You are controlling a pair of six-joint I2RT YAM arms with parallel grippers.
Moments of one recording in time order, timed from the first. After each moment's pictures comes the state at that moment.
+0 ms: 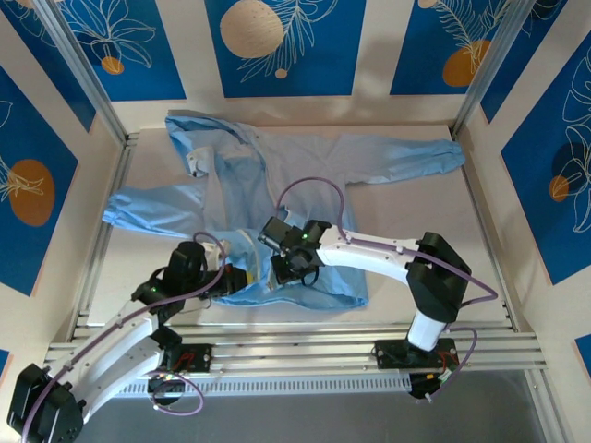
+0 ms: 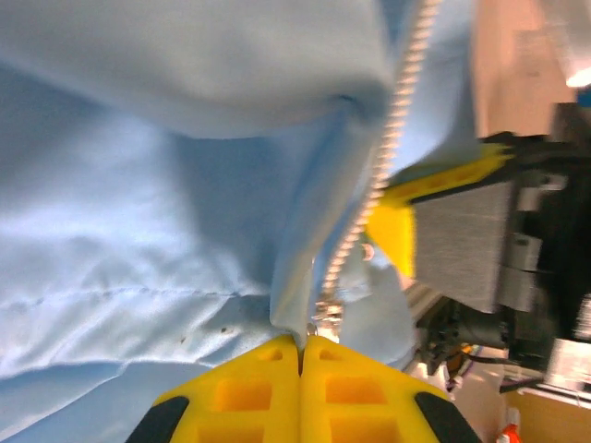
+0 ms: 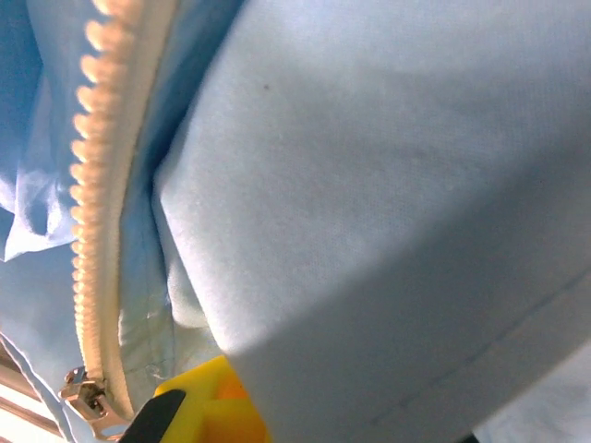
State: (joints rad) left arm -0.55 0.74 0.36 -0.28 0.52 -0.82; right arm 1.04 1.72 1.27 -0.86 0.03 0.67
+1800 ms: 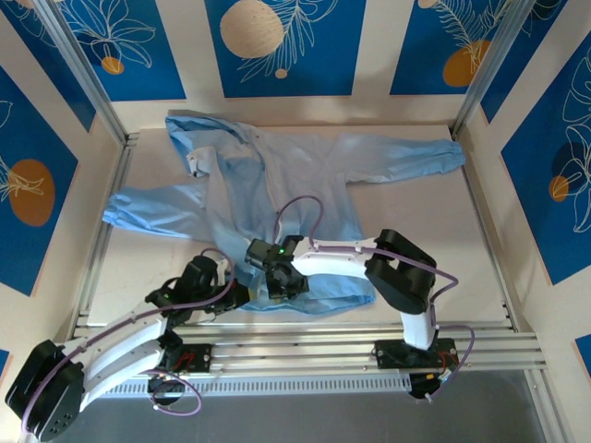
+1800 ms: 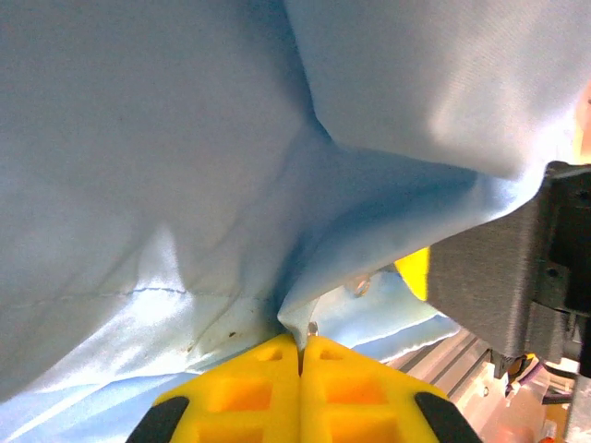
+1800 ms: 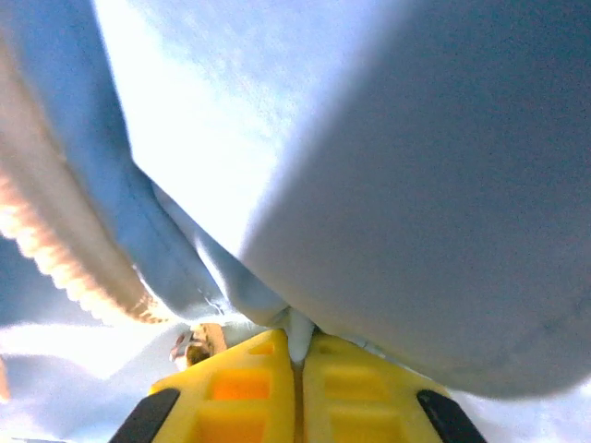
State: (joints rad) left arm -0.62 0.83 0.21 -0.18 0.42 -0.91; right arm 1.11 1.89 1.26 -0.85 0.03 0.96
